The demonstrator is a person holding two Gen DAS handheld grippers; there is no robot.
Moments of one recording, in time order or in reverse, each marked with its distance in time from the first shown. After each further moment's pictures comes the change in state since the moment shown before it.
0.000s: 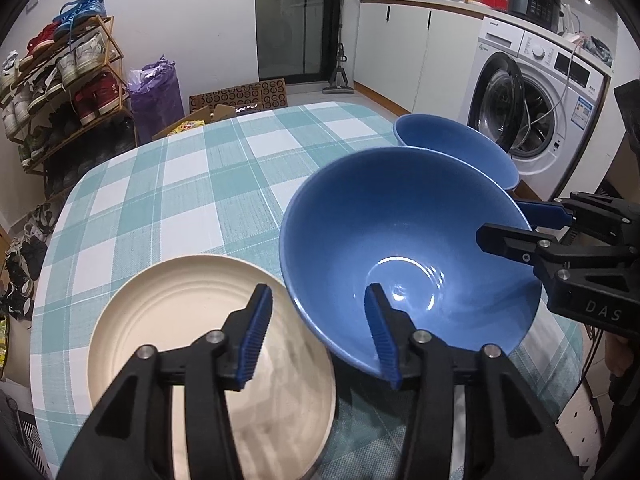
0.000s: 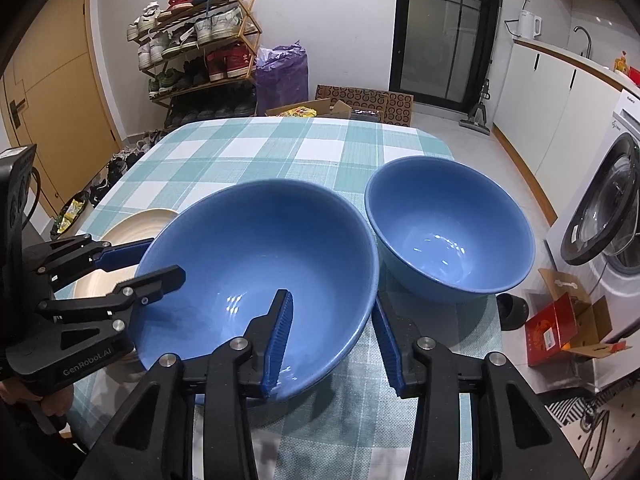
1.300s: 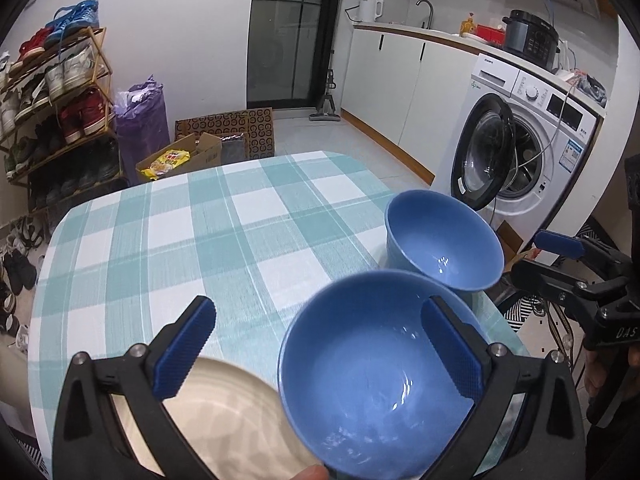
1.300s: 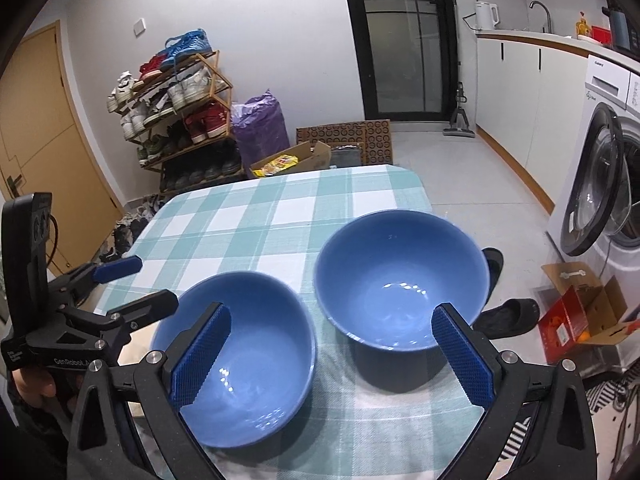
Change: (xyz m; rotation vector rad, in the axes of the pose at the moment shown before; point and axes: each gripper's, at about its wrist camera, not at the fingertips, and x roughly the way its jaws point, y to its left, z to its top) left arm -0.001 0.011 0.079 -0.034 -0.080 -0.083; right arm -0.038 -0.064 0.041 0.182 -0.124 0.019
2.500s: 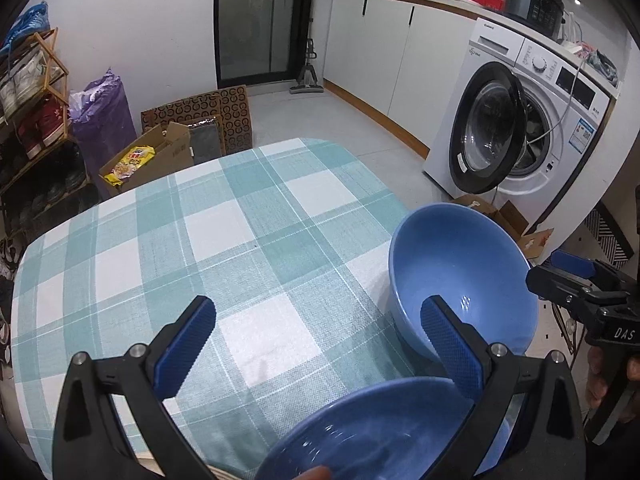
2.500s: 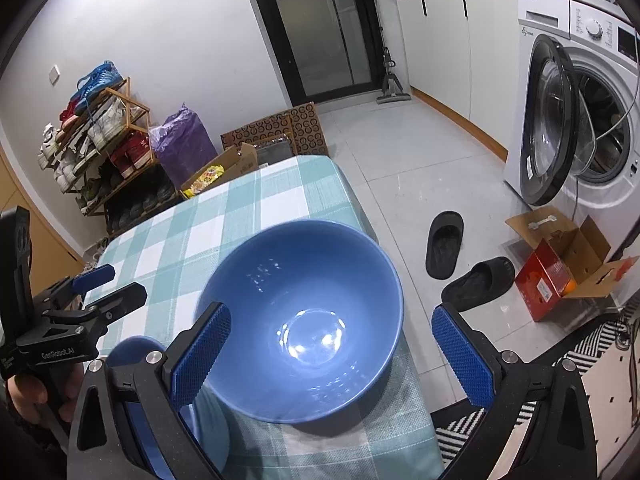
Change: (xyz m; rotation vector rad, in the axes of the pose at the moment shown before) left arm 0.098 -0.022 0.061 0.070 0.127 -0.033; right arm 0.063 -0.098 0.025 0.242 0.067 -0.127
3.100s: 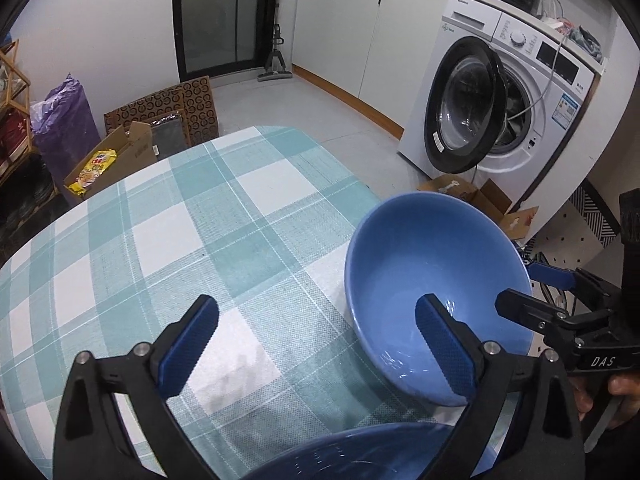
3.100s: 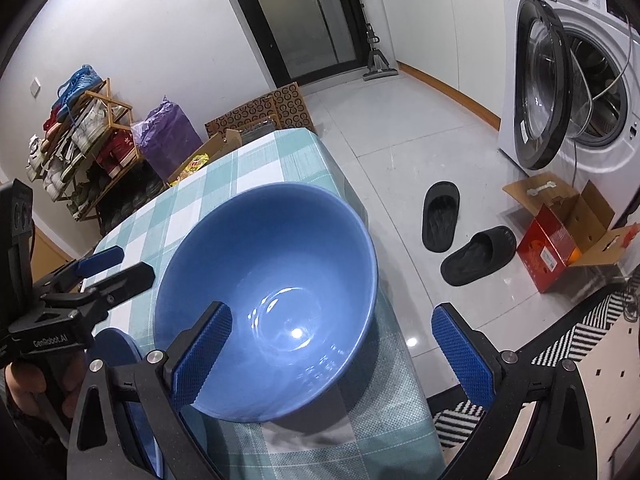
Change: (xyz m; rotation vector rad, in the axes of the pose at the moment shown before) left arm 0.037 -0.028 0.012 0.070 0.064 -0.078; right arm 0.031 -0.024 -0.016 0.071 0.063 0.002
